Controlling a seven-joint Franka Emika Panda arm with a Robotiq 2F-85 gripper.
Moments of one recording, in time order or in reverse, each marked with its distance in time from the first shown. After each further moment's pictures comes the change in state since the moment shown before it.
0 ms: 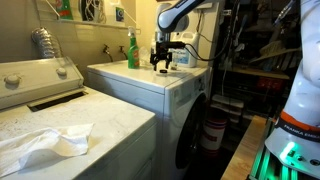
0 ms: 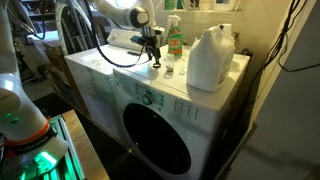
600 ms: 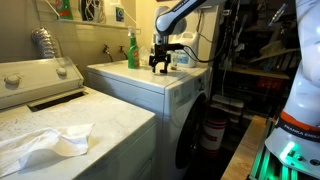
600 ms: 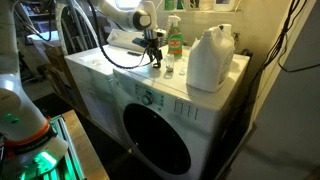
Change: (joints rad) arm 0.008 0.049 -0.010 0.042 -0.006 0.000 -0.013
